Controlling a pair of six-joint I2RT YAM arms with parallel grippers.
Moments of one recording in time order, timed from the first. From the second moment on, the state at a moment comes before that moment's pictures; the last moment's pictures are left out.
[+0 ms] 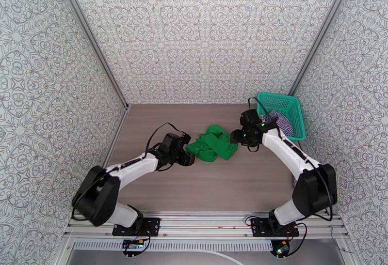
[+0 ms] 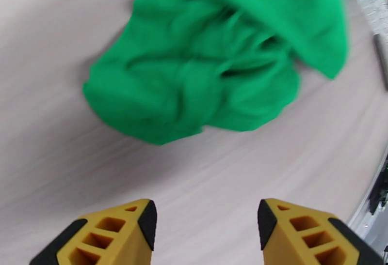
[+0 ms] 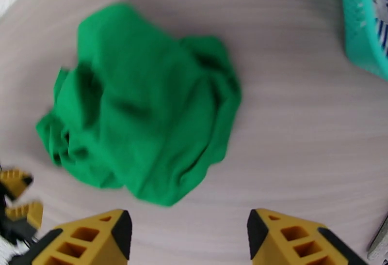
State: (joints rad) left arm -0.51 1.56 0.82 -0.23 0.28 -0.23; right arm 0.40 1.55 1.25 -0.85 -0.07 0.43
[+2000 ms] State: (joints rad) left arm -0.36 0.91 1.11 -0.14 0.11 -0.03; right arm 0.27 1.31 1.76 -0.91 -0.02 0.36
